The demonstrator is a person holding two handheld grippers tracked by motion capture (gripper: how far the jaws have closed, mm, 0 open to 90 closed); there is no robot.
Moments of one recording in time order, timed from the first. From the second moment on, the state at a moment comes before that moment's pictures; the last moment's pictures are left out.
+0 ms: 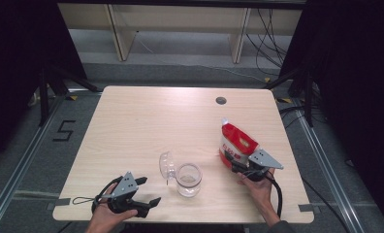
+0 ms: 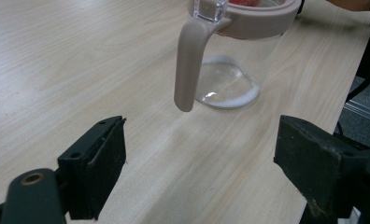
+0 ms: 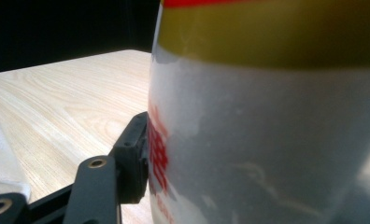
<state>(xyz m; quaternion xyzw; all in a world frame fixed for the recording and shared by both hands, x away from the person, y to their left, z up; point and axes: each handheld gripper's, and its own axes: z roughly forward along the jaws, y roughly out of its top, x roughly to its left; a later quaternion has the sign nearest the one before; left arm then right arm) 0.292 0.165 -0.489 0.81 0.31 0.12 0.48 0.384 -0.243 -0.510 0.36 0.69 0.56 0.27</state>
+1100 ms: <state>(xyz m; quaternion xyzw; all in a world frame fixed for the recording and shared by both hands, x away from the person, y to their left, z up) 0.295 0.169 -0.488 0.81 0.31 0.13 0.48 0.332 -0.252 -0.461 0.23 0.74 0.51 0.38</state>
